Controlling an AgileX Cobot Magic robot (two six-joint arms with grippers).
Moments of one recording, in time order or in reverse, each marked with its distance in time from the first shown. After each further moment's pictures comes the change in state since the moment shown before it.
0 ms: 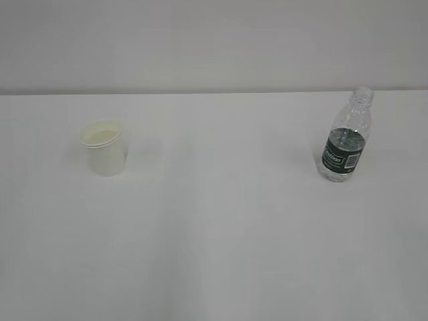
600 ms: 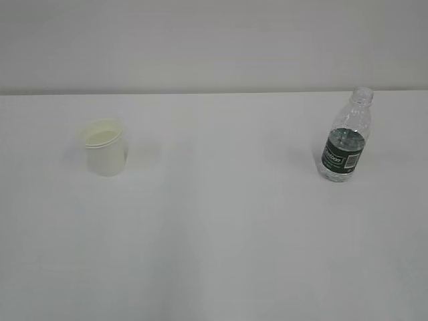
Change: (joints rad) left arm 0.000 -0.244 0.000 -0.001 -0.002 0.000; right arm 0.000 -0.126 0.000 0.009 0.000 -0.004
